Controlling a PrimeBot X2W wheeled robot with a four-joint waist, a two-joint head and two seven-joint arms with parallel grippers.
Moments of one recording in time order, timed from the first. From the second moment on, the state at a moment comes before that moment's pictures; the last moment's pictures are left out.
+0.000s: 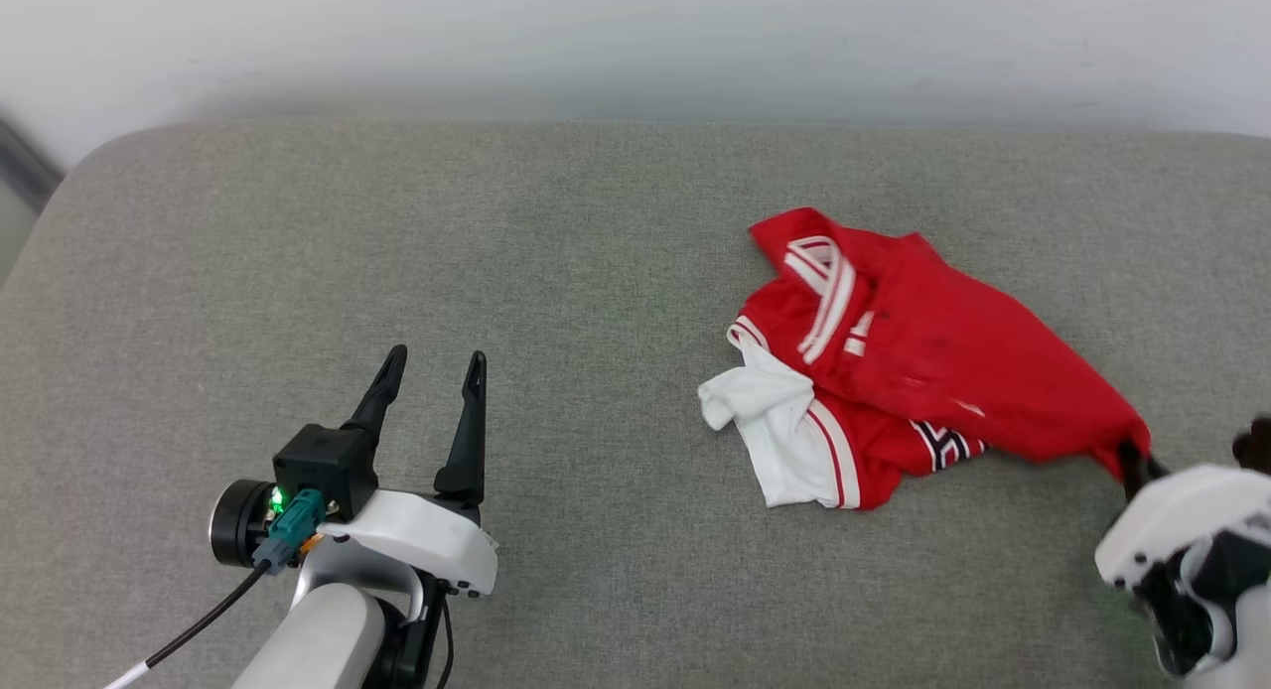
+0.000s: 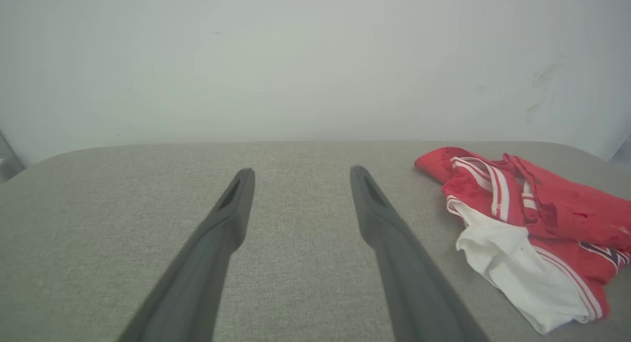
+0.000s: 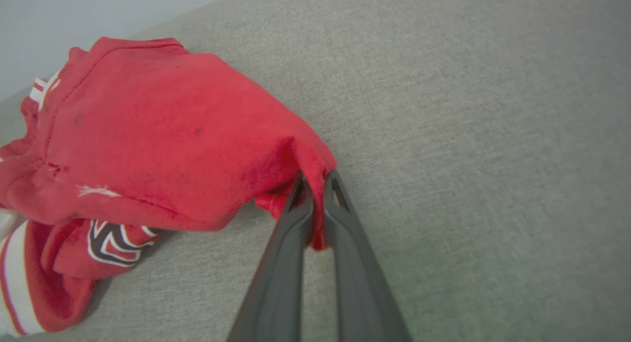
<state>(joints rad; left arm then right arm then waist) -0.27 0.33 -0.45 0.16 -0.50 0.20 -0.24 -0.32 -0.09 -0.30 0.48 0.21 0.13 0.21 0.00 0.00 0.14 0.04</state>
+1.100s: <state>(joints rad) -0.18 0.35 -0.46 0.19 -0.53 0.23 -0.22 0.03 -0.05 -0.13 -0.03 0.08 0.13 -0.04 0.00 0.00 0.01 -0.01</state>
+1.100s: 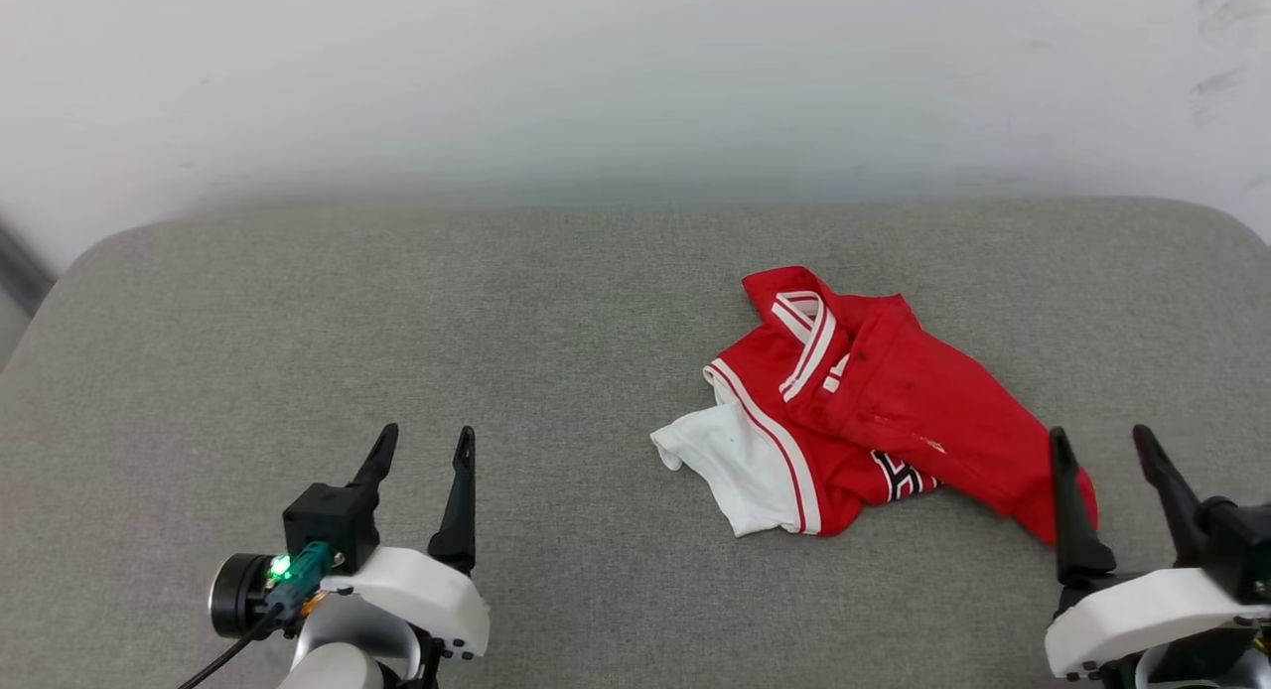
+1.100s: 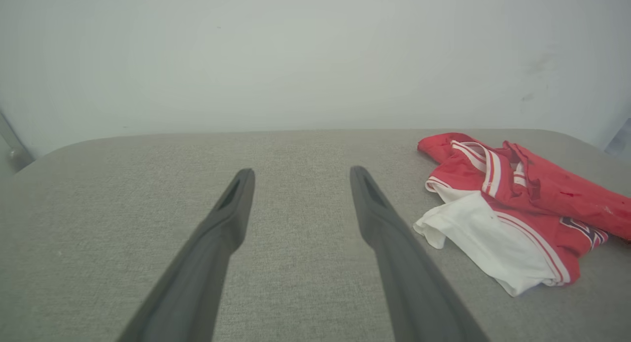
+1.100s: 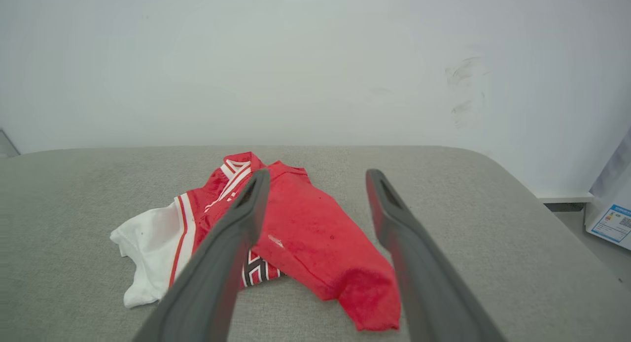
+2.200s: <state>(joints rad) -0.76 0.22 -0.90 0.74 -0.65 -0.13 0.48 -0.03 -0.05 0.06 -0.08 0.15 0.13 -0.04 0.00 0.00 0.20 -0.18</state>
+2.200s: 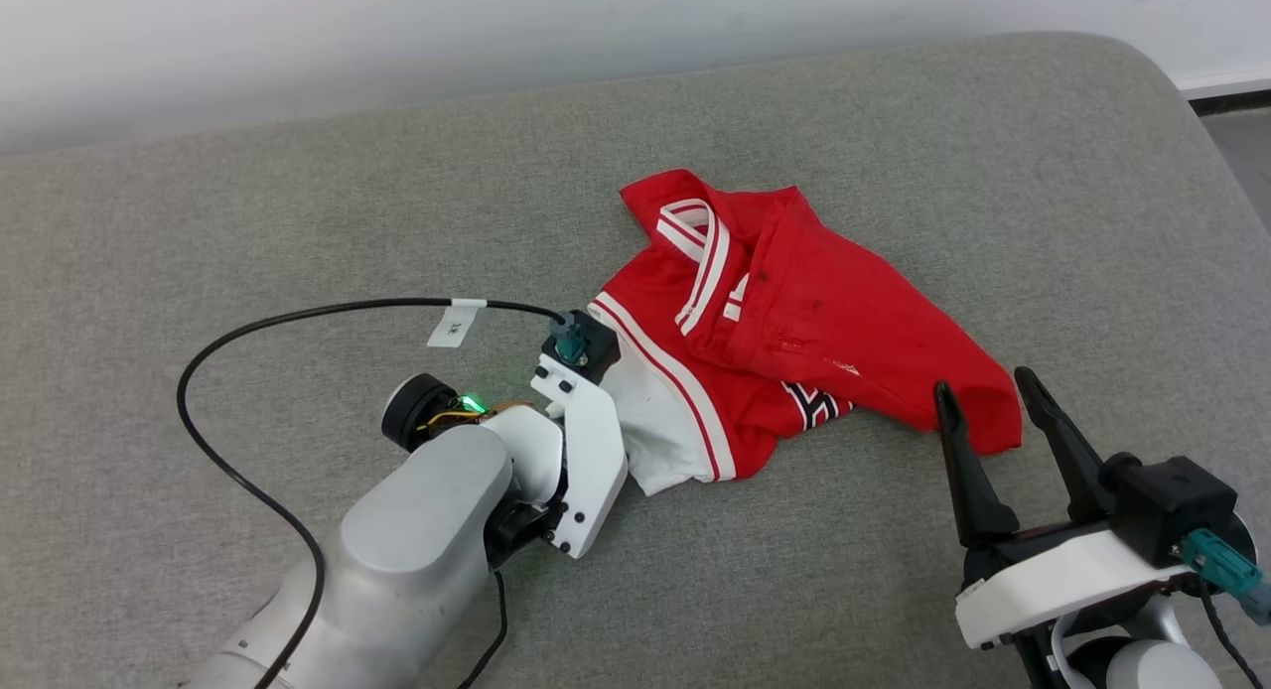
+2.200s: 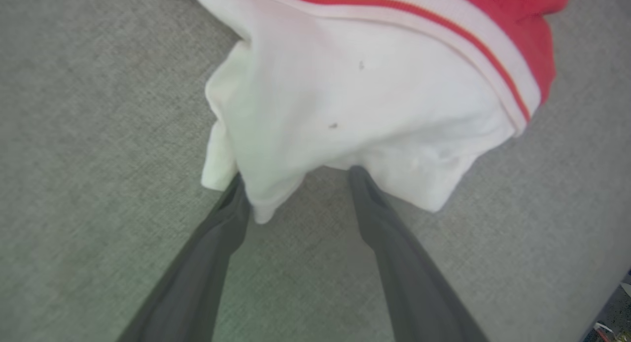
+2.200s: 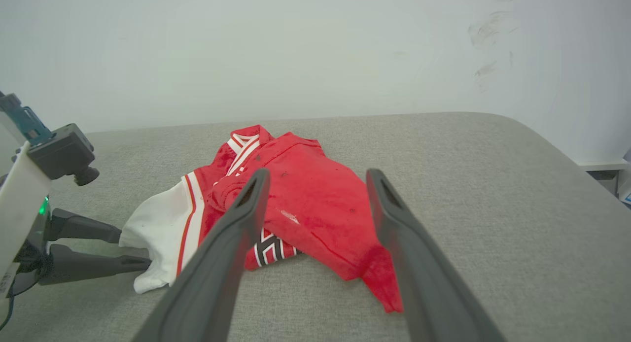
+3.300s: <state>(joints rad) -0.53 0.54 -0.90 0.29 -0.85 0.07 0.20 -0.01 -0.05 0.01 -0.05 0.17 0.13 -0.03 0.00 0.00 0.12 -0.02</state>
